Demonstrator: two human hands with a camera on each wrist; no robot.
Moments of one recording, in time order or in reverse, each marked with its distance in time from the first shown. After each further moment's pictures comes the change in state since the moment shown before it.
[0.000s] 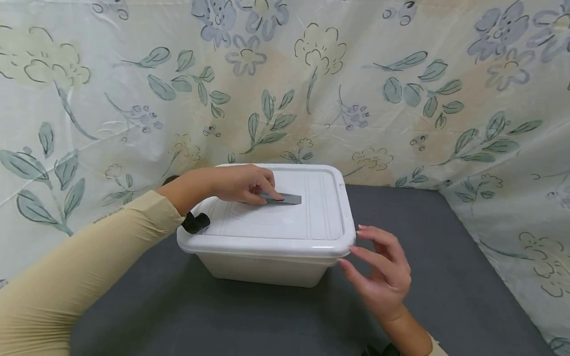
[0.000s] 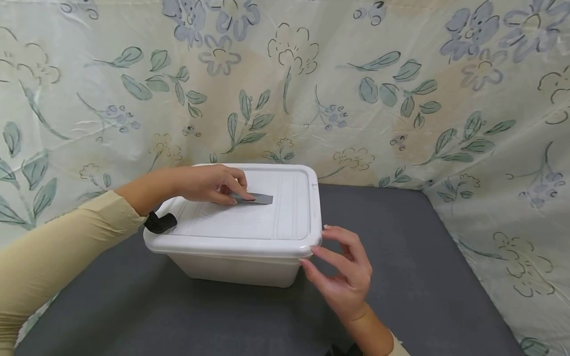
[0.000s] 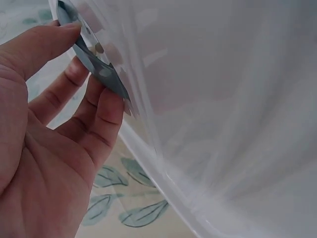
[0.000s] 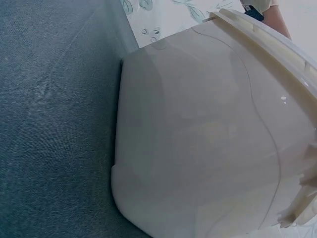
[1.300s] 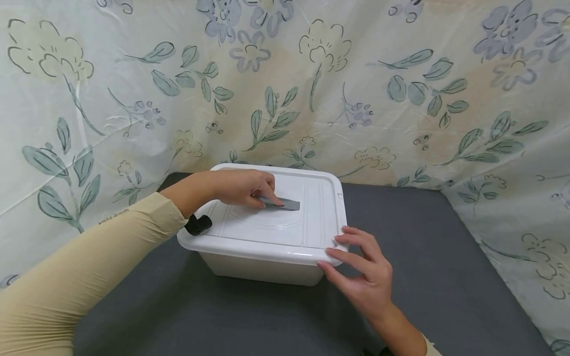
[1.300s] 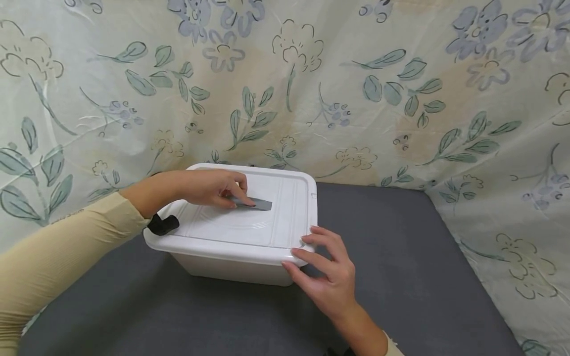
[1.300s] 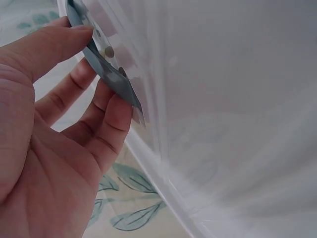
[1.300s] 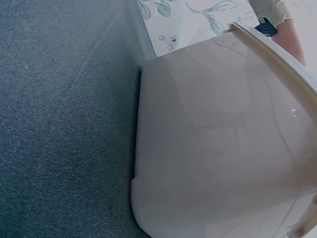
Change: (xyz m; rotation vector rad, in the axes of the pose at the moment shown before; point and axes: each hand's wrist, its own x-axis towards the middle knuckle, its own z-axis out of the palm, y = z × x) left_hand 0.001 -0.004 0.014 0.074 -0.034 -0.061; right_hand -0.020 0.002 0.005 -0.283 -0.224 0.110
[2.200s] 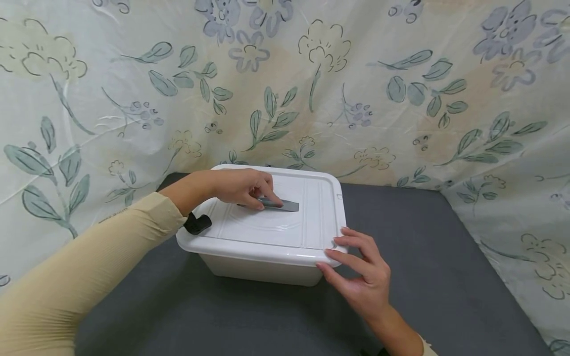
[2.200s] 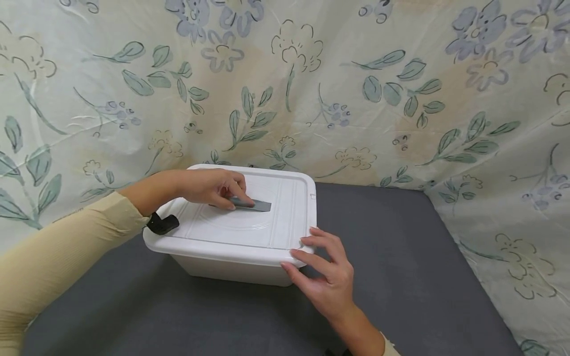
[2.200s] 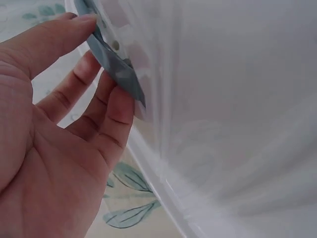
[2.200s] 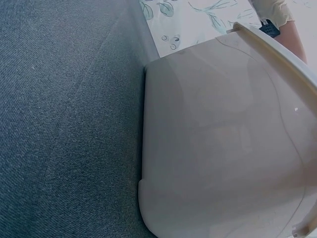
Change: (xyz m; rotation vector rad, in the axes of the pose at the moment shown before) left_hand 0.001 -0.007 -0.004 -0.131 -0.020 -0.028; right_hand -0.003 0.001 0.003 0.006 0.026 0.009
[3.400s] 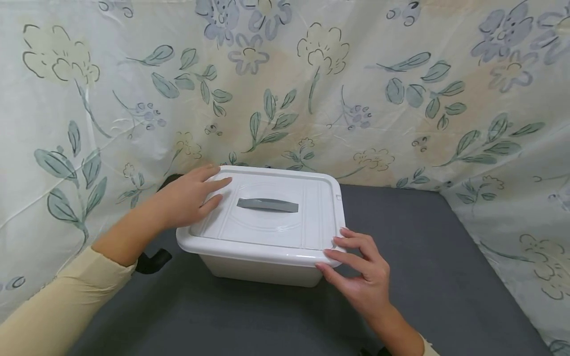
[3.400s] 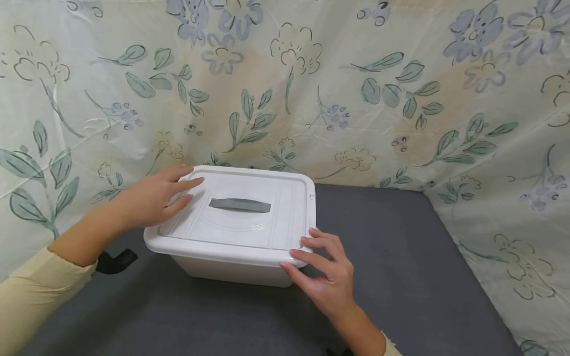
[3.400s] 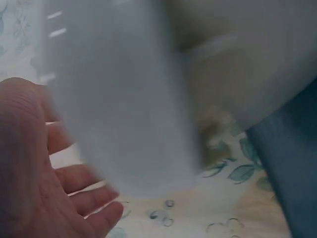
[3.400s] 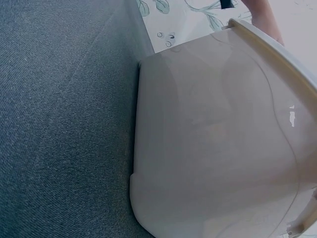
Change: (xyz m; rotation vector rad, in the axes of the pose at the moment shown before) left_hand -0.091 -0.004 0.035 0.409 0.423 -0.342; right_hand 0.004 0.003 -0.007 0.035 -0.025 0.037
